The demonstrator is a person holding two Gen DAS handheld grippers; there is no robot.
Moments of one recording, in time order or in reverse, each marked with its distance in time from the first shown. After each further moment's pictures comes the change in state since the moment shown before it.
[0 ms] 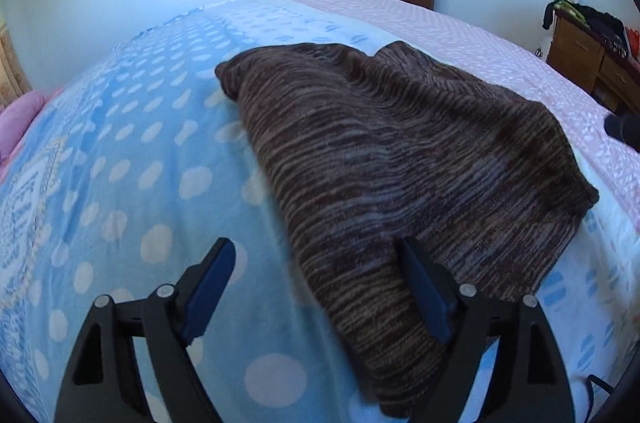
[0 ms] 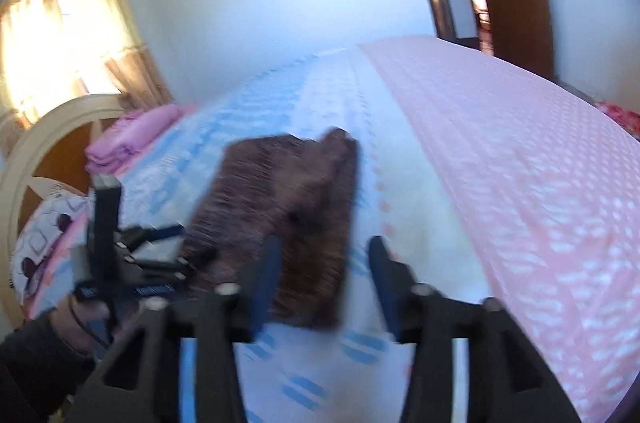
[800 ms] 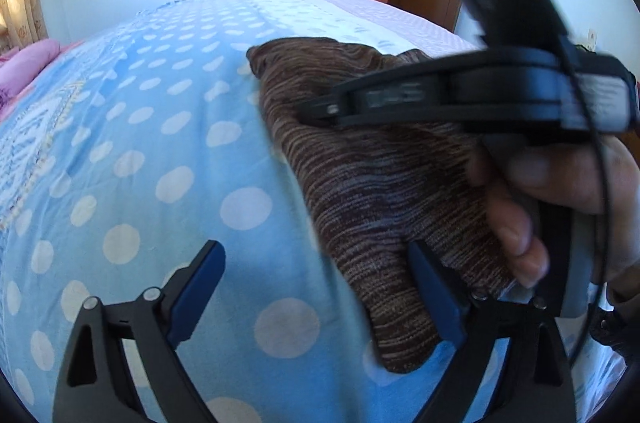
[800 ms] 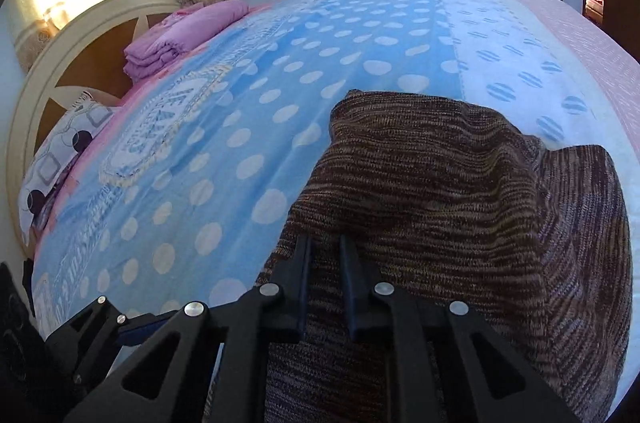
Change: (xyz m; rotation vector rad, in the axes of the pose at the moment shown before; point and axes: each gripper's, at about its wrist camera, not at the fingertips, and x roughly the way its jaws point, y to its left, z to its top) left arm -0.009 0.027 -0.030 -0.171 -0.015 -0.036; right arm 0.222 0.115 0.044 -0.217 0.340 0.193
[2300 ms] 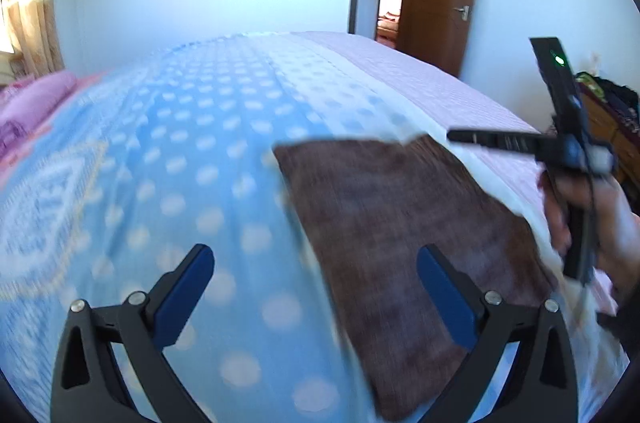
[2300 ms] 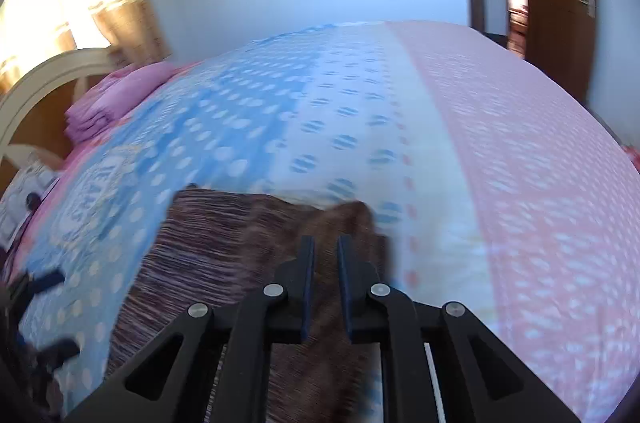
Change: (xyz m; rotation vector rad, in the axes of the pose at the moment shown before) left arm -0.027 0.007 0.073 0.011 -0.138 0.070; right arm -0.082 -0.117 0.022 0.081 -0.160 -0.214
